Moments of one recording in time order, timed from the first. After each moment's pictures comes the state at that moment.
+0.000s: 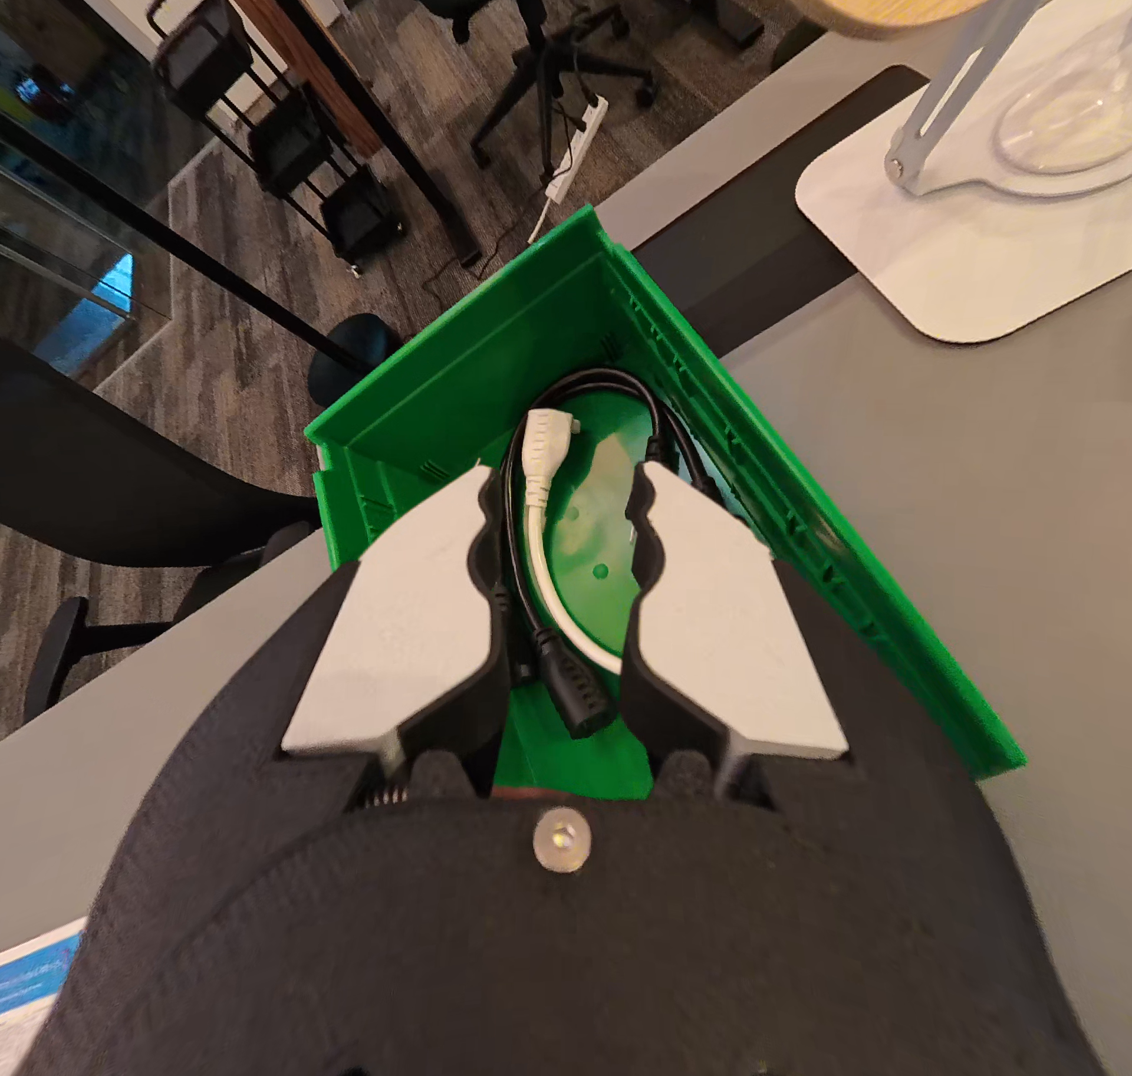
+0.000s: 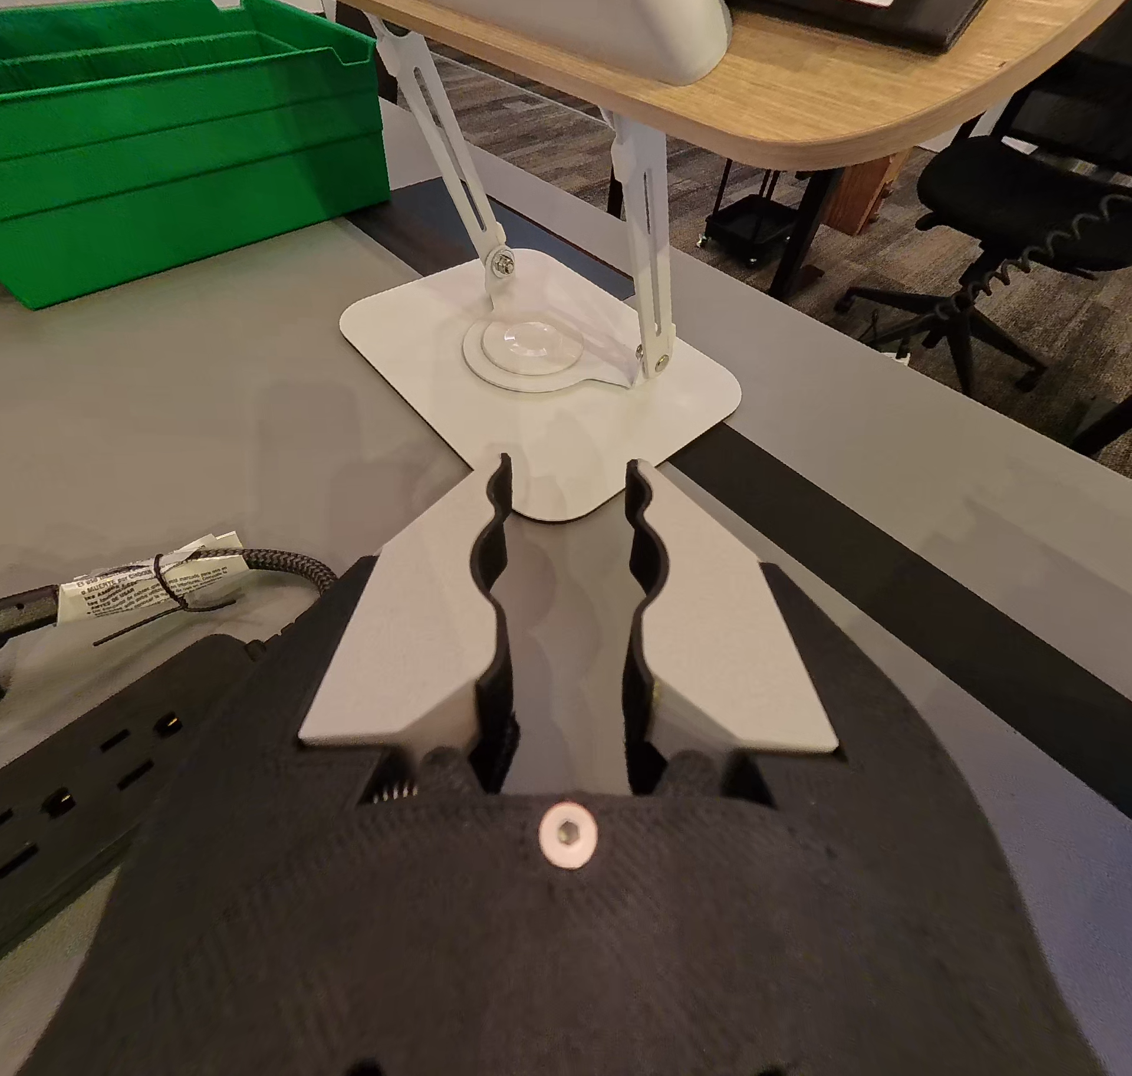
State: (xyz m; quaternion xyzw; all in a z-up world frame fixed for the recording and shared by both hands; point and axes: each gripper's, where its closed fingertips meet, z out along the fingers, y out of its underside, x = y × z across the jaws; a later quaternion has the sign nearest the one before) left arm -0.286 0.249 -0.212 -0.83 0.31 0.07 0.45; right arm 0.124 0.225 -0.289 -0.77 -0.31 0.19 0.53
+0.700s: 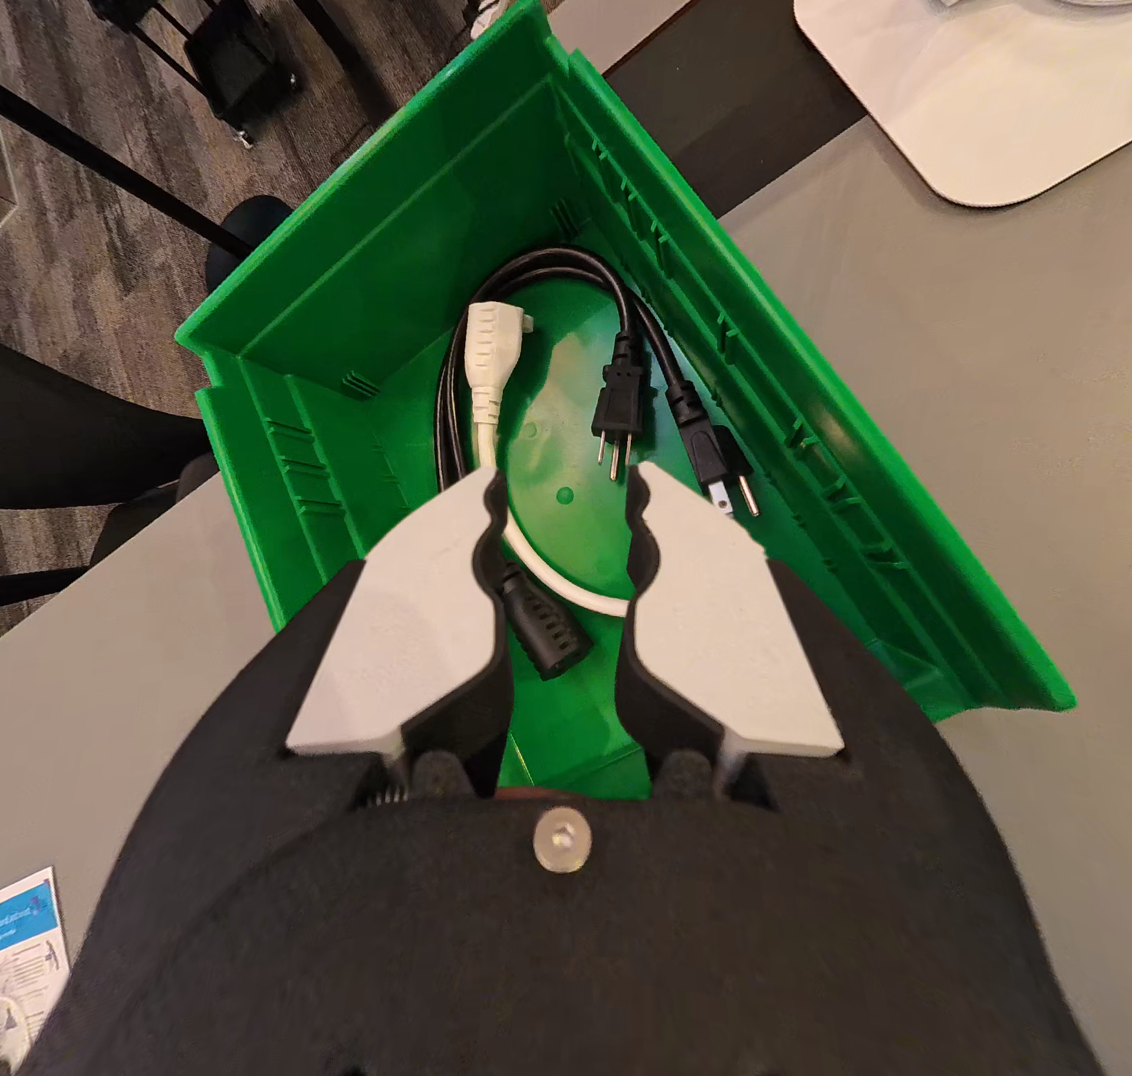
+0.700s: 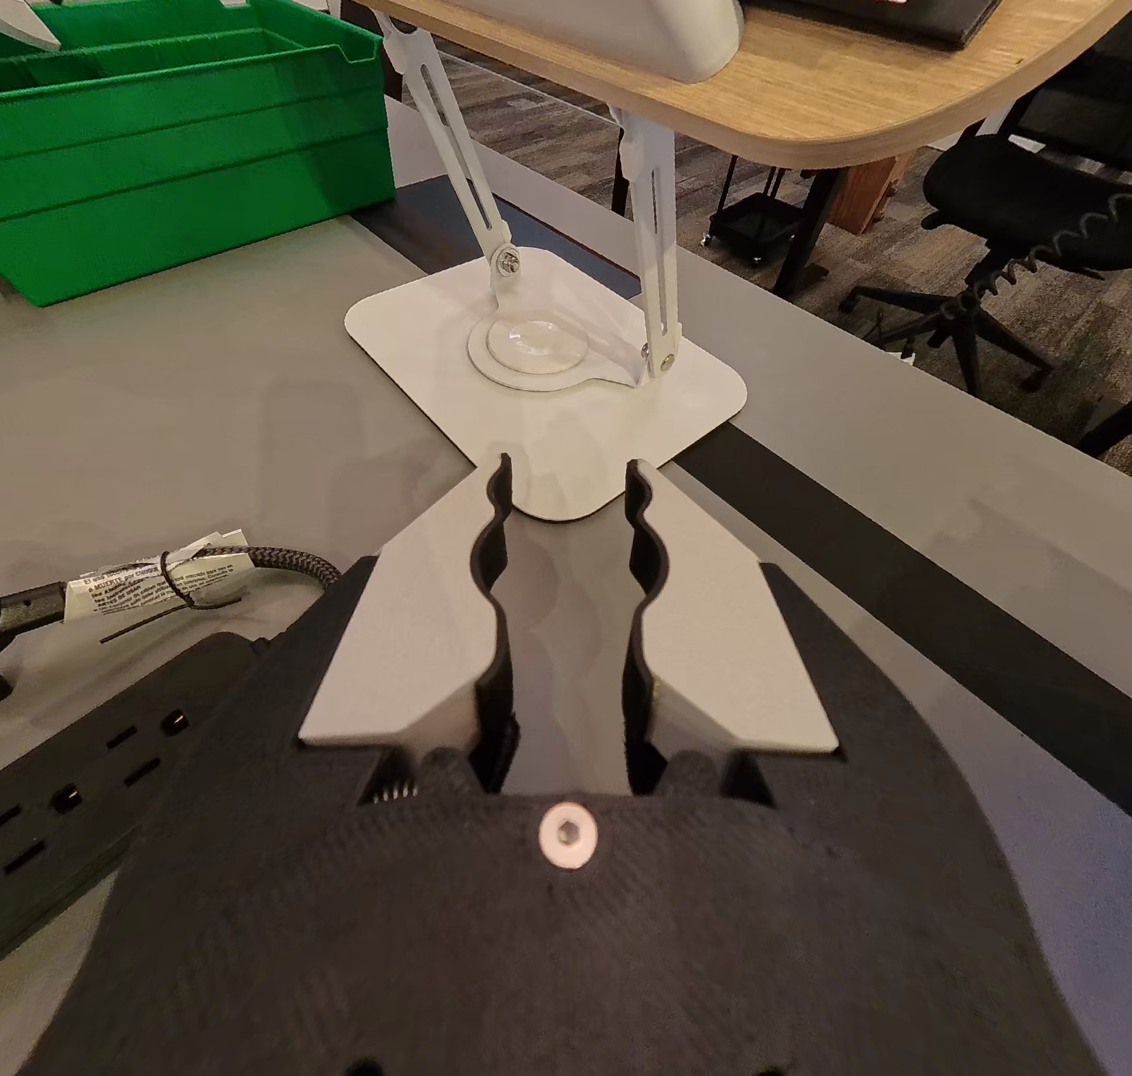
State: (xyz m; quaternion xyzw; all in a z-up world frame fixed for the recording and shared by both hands) left arm -0.298 0.241 -0.257 -0.88 0.32 0.05 0.36; right arm 0.122 0.224 -0.290 -0.77 -0.31 0.19 0.53
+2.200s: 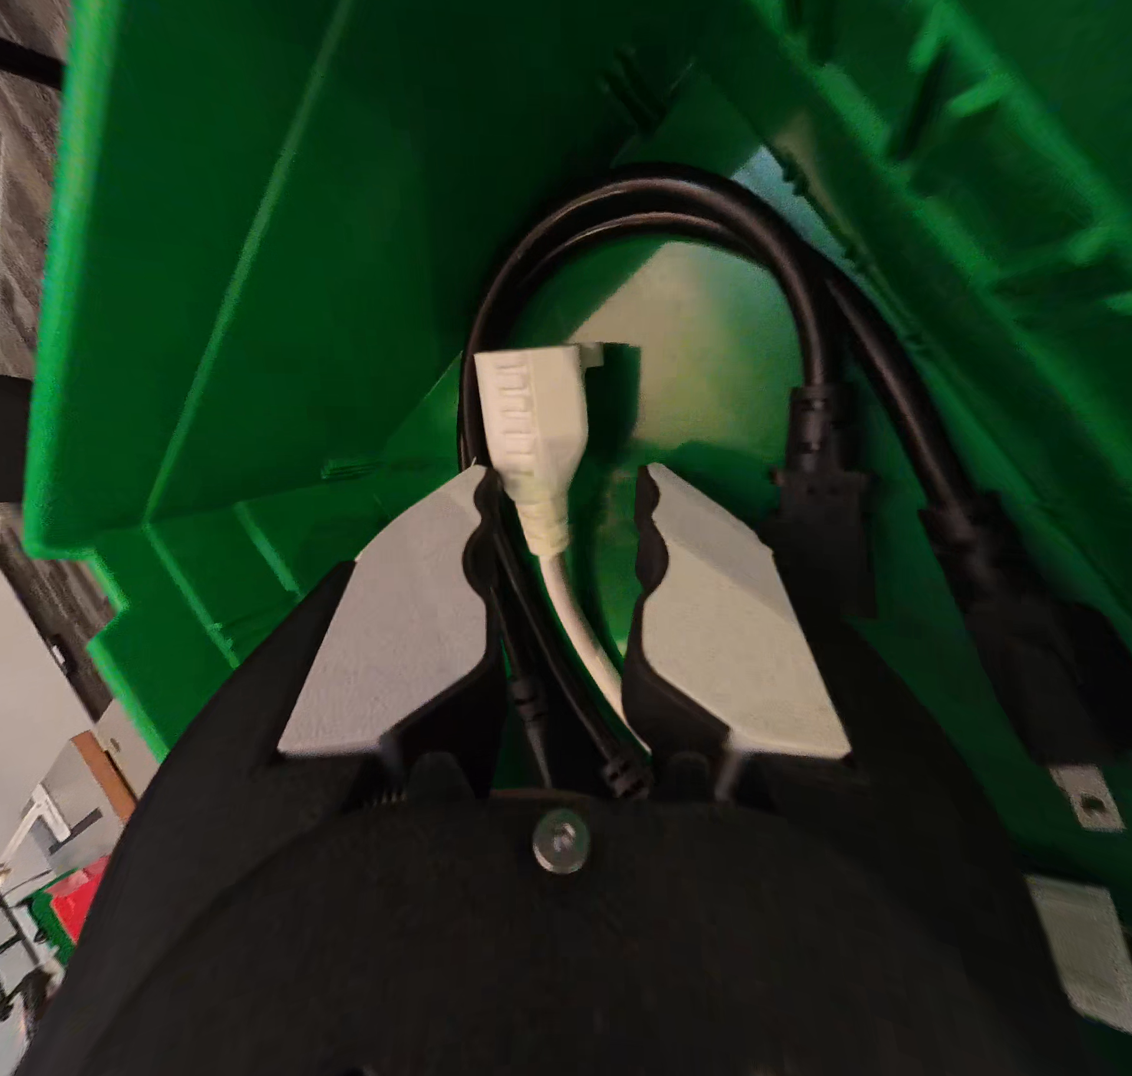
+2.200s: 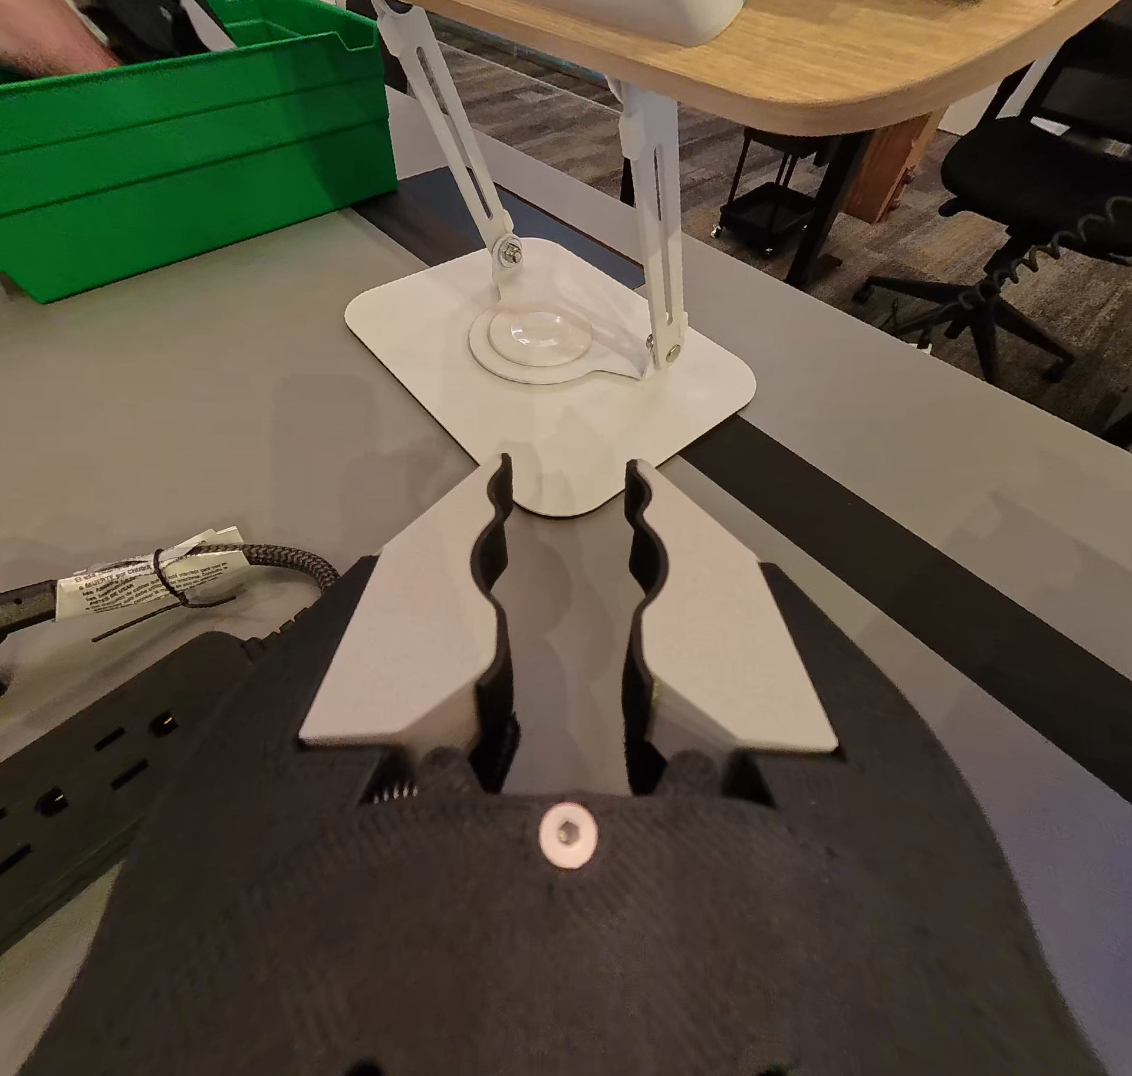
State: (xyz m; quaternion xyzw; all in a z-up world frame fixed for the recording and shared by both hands) left arm -0.318 0.339 -0.352 -0.88 0.39 0.17 0.21; right arm 0.121 0.226 -0.296 -0.77 -0.31 0.20 0.52
